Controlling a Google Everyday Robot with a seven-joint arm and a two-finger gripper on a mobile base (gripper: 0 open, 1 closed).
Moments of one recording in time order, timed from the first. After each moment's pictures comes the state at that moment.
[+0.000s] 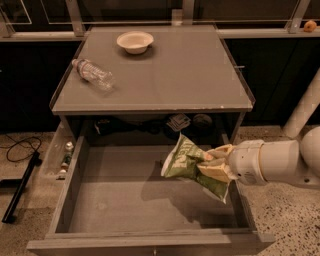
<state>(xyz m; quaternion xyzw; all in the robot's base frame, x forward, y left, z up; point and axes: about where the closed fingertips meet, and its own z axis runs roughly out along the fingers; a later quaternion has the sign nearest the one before) 0.454 -0.138 0.775 -0.44 0.78 0.20 0.40</state>
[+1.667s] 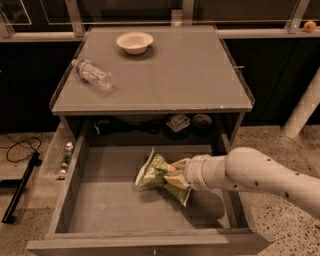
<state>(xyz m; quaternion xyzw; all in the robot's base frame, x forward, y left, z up) 0.506 -0.055 0.651 -0.45 0.79 0.20 0.38</state>
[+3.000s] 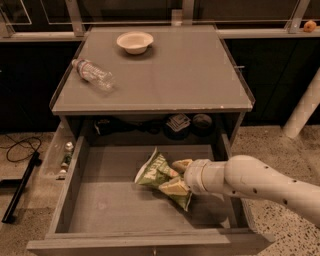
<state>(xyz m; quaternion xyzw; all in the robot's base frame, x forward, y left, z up) 0.509 -0.060 0.634 -0.44 0.79 0.18 0.39</state>
